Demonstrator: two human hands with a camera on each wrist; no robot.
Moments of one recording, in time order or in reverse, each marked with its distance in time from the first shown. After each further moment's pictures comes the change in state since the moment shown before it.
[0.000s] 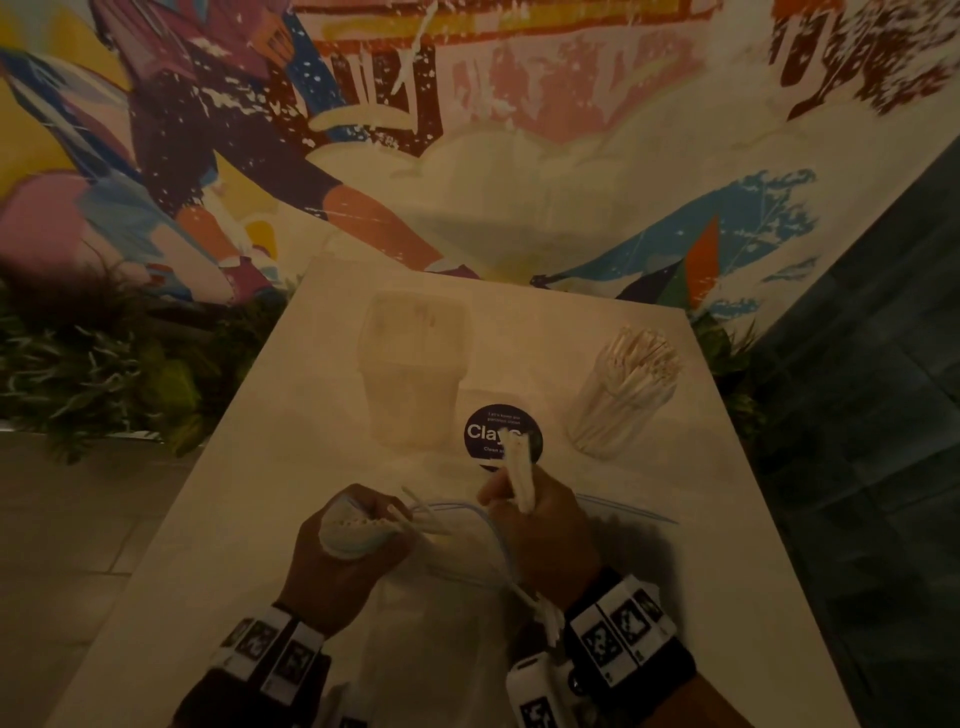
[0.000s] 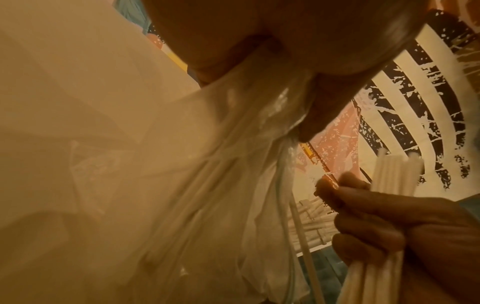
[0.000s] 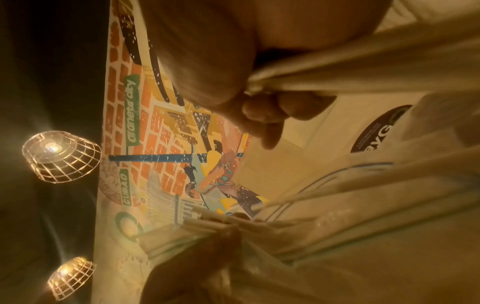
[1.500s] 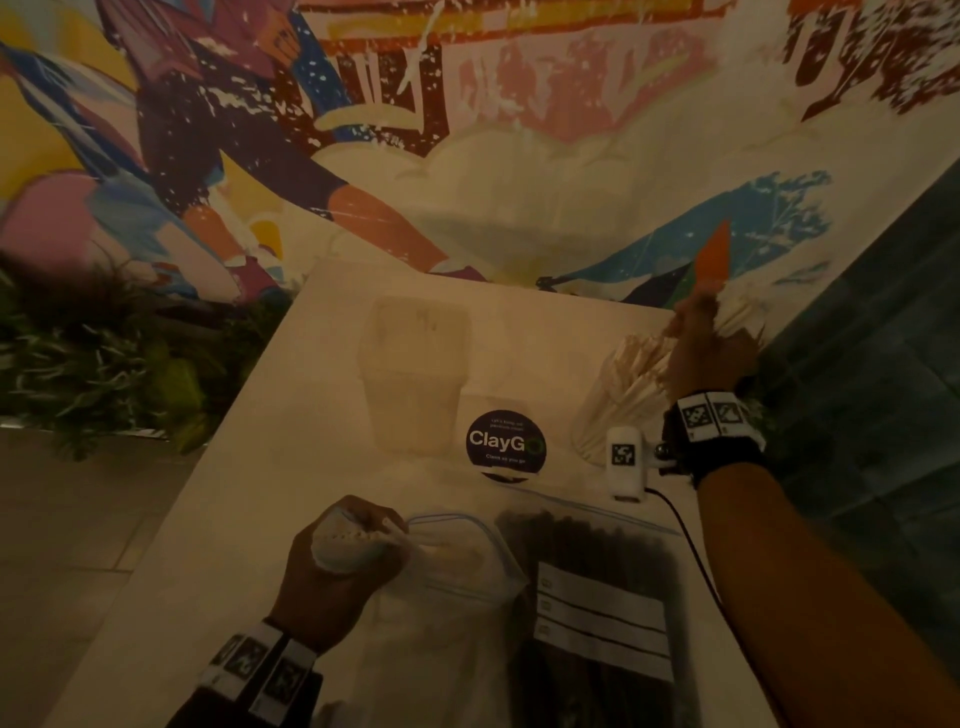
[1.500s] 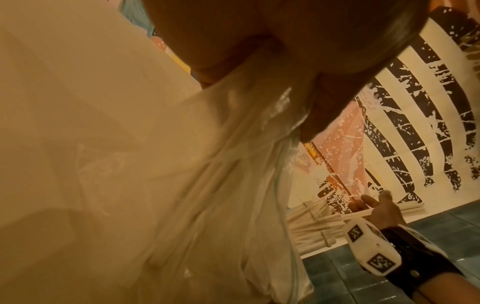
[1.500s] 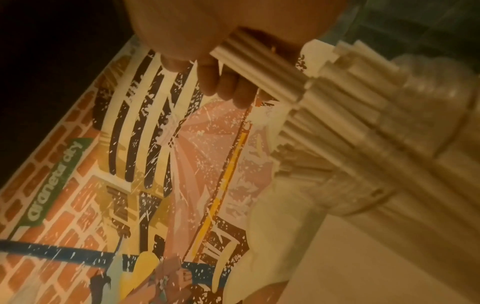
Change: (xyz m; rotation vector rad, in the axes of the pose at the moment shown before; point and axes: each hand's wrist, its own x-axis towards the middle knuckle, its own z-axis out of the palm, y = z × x) left_hand 0.001 0.008 0.003 -0.014 0.009 -0.015; right_hand 0.153 -0.021 -0.134 0.425 0.831 -0.153
